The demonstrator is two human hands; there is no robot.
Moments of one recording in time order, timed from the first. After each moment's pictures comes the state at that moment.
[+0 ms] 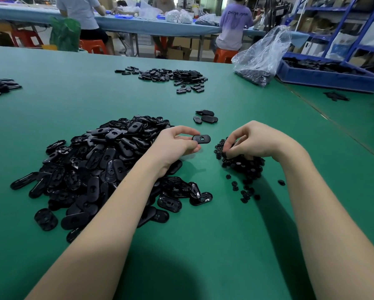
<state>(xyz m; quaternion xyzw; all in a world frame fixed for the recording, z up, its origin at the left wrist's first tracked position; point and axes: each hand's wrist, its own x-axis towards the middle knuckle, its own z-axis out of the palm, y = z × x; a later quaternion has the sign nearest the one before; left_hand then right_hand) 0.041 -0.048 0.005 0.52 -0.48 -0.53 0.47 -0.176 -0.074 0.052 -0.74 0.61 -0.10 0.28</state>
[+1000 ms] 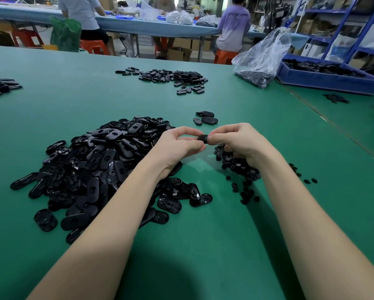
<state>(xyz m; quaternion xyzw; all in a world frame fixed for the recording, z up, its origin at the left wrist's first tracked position) 0.035 -0.043 0.009 0.47 -0.45 -0.57 0.50 -0.143 -0.078 0.031 -0.62 0.60 -0.31 0.41</state>
